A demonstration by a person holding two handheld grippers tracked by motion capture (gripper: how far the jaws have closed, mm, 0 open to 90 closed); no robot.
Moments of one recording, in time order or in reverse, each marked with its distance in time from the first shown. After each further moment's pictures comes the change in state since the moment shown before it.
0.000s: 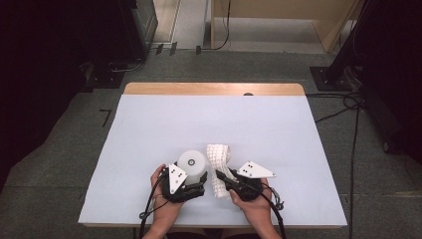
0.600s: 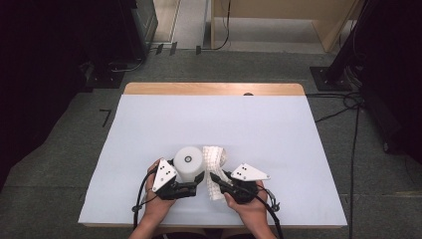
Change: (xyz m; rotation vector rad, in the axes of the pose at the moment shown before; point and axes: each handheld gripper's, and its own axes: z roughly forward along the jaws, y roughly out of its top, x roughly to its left) left arm 0.020 0.010 -0.012 -0.098 -0.209 0.001; right arm 0.016 0.005 0.002 0.002 0.019 -0.031
